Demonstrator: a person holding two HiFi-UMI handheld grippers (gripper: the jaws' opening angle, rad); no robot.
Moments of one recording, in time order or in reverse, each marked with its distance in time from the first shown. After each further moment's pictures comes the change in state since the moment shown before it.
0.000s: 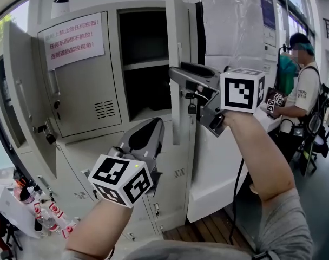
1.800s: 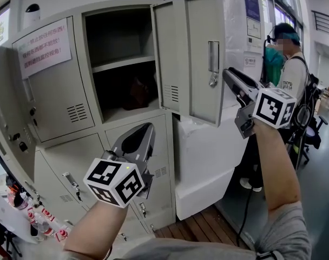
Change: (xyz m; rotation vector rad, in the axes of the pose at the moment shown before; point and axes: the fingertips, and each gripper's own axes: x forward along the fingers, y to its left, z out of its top) left arm 0.047 -0.045 -0.046 -0.052 0.054 -0.028; right arm -0.211 -0.136 0.002 -0.100 -0.082 -0.480
